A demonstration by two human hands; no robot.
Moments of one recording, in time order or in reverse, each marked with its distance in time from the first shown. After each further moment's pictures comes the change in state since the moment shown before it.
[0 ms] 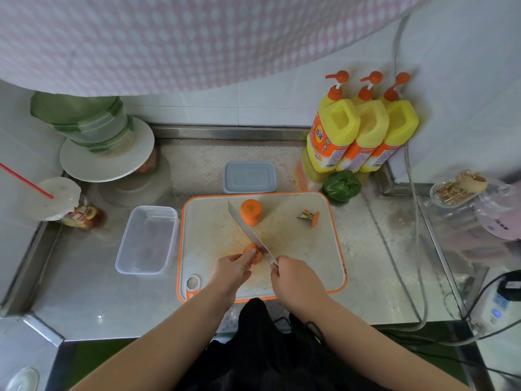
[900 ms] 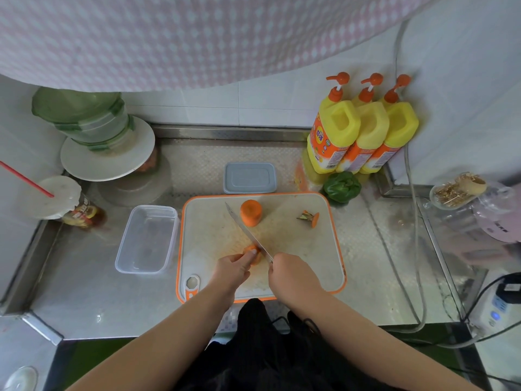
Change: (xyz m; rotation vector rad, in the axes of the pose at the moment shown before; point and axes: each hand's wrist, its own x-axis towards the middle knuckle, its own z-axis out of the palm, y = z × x) left_hand 0.006 -0.004 -0.002 0.067 0.021 0.019; right_hand 0.013 -0.002 0.003 -0.105 -0.034 0.041
